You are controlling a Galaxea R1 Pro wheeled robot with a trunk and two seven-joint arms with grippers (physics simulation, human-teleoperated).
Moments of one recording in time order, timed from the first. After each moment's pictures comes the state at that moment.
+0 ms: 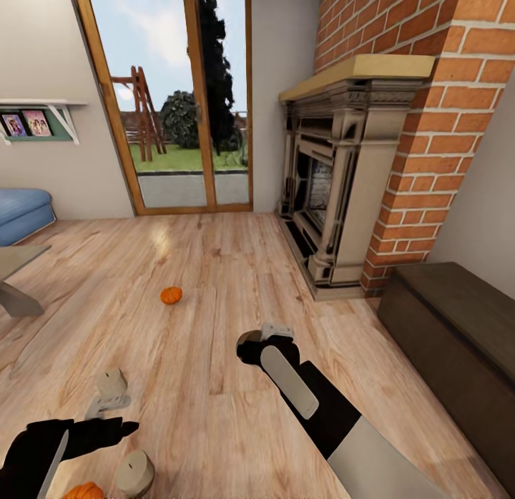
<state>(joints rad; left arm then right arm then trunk) -0.24 0.19 0.29 -1.24 -0.11 0.89 -0.47 -0.68 0.17 0.63 -1.13 -1.01 0.66 -0.86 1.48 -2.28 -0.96</state>
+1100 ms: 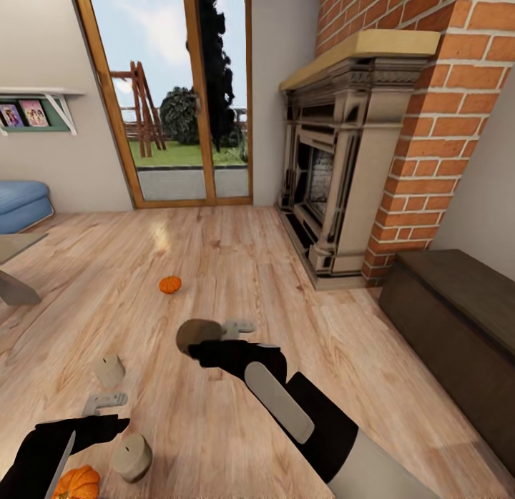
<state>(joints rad) -0.27 0.18 0.29 -1.14 -0.16 0.73 -0.31 -0.66 0.17 0.78 -1.28 -1.00 0.59 -0.52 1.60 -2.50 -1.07</state>
